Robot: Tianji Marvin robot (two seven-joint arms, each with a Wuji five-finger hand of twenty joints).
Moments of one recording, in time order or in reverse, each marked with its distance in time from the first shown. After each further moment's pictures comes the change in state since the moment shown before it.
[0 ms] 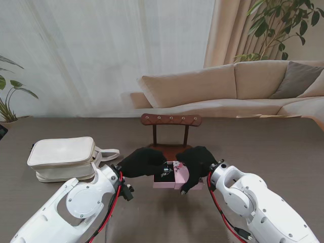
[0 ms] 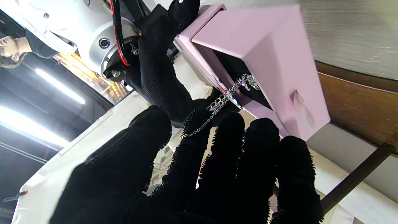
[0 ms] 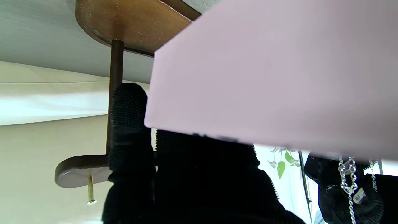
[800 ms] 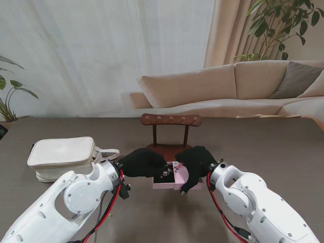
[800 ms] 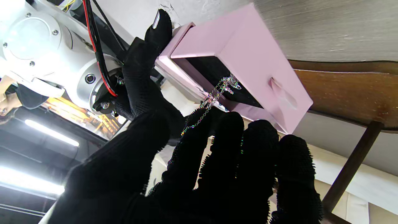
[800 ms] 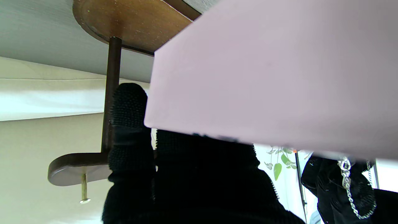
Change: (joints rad) left arm -0.035 0.033 0.003 -0.045 0.151 0.014 -0.095; right arm 0.006 0.002 -0.006 -0.002 -0.016 -0.009 0.001; left_hand -0.027 0.027 0.011 -0.013 0.087 -0.018 -0.275 -0.165 0.000 -0.007 0.002 0.010 0.000 -0.022 0.041 0.022 0.022 -0.004 0.012 0.000; right_hand 0.000 0.000 0.000 0.000 0.000 0.000 0.000 0.000 0.000 0.000 0.000 0.000 0.000 0.000 0.000 0.000 0.000 0.000 0.000 0.000
